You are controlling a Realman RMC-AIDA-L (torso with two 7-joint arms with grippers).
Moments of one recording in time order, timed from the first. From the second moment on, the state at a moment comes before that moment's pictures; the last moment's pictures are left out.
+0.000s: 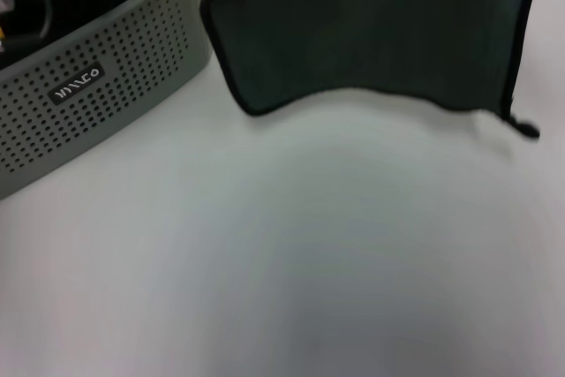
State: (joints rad) left arm -0.55 -2.03 0.74 0.95 1.56 1.69 -1.71; right arm 0.53 1.91 -0.92 -0.93 -1.22 -1.61 1.27
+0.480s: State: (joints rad) left arm -0.47 -2.00 0.74 0.94 1.58 1.79 -1.67; right arm 0.46 1.96 -0.90 -0.87 -1.26 -1.77 1.24
